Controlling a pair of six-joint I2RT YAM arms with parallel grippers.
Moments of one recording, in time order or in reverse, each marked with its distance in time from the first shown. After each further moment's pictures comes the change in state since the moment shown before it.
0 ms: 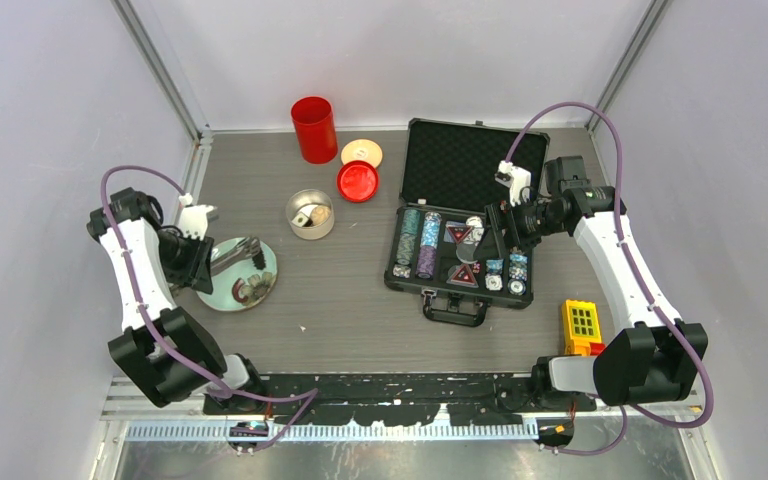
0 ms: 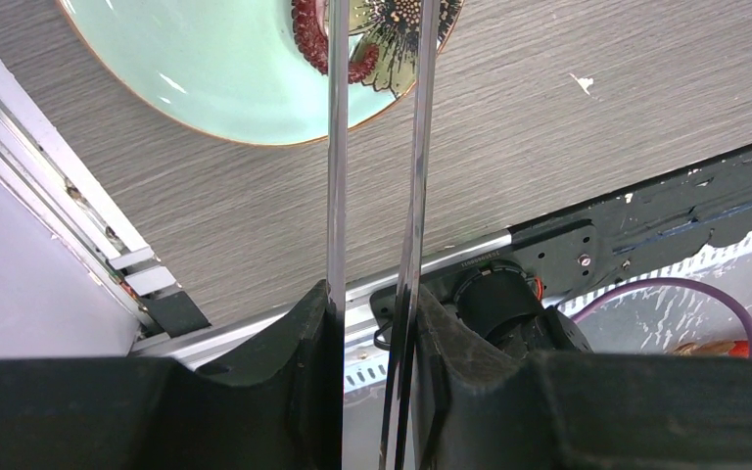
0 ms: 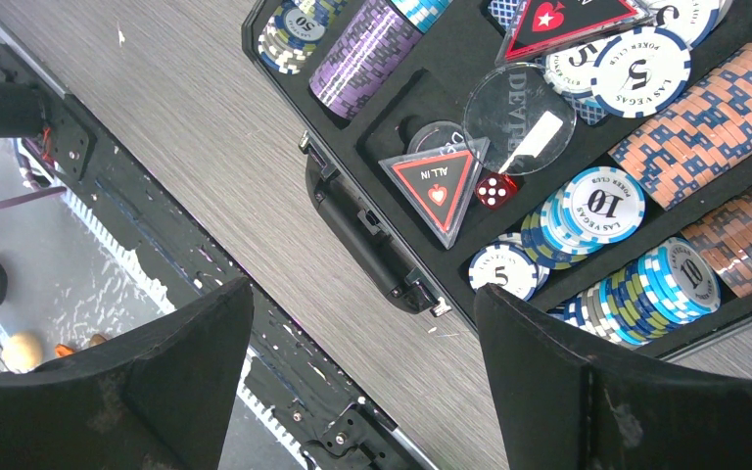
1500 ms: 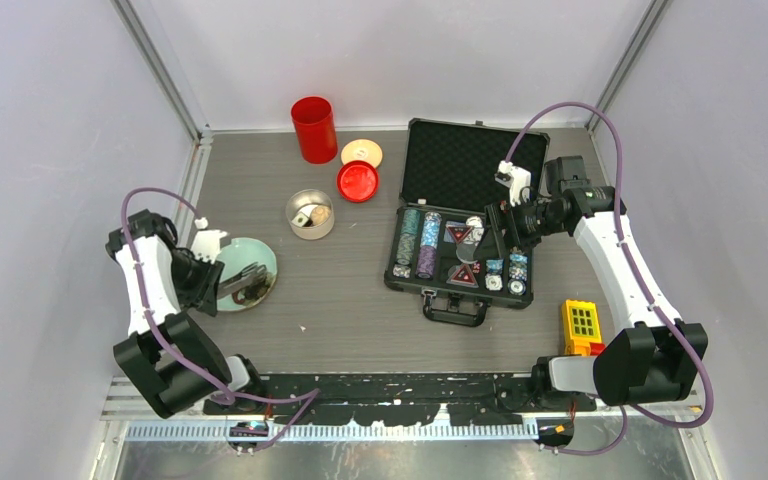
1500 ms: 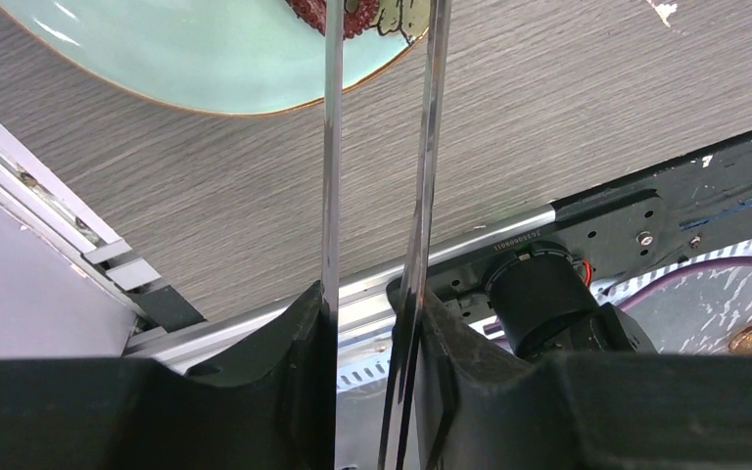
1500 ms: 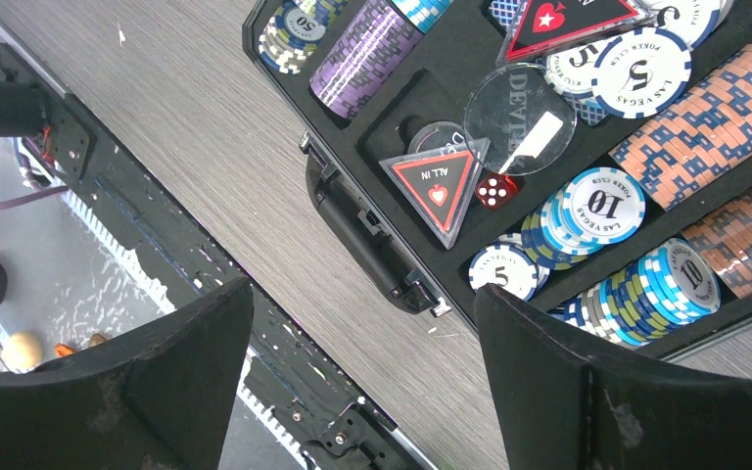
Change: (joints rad) left arm 0.001 -0.058 -0.223 0.106 -0.090 0.078; right arm 0.000 0.000 0.000 0.000 -0.001 -0.002
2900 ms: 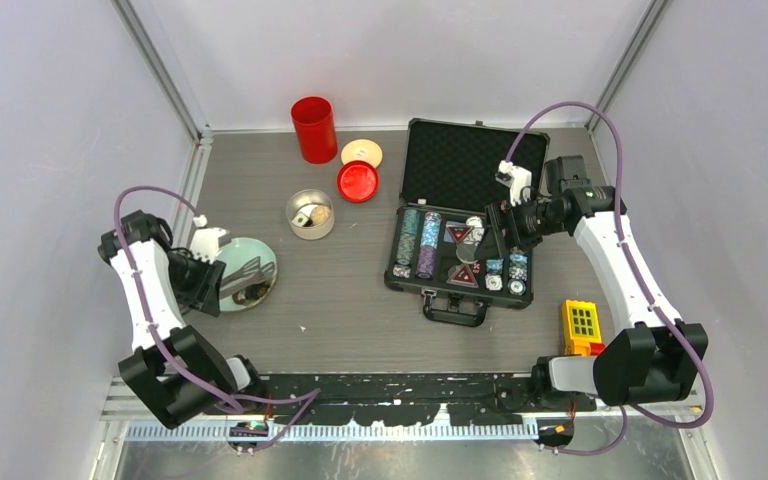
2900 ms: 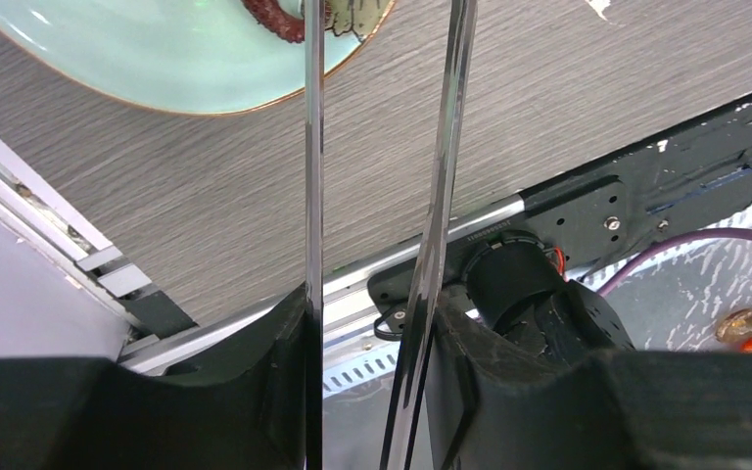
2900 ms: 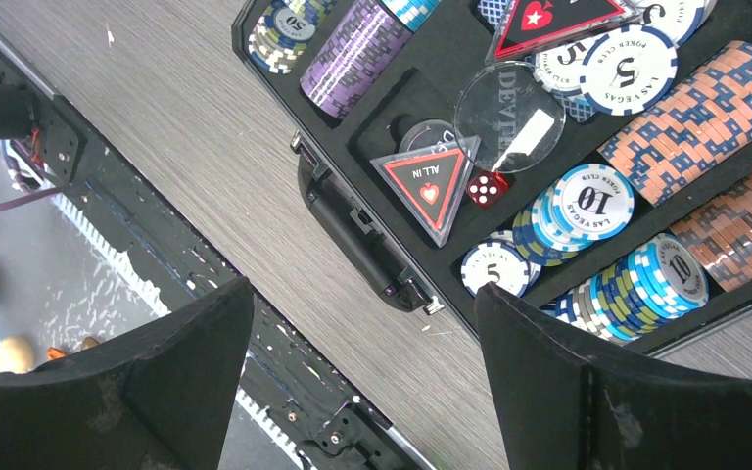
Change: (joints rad) left arm 0.026 -0.059 0.047 -0.102 0.076 0.053; right arm 0.000 0.000 0.004 0.000 0.018 -0.001
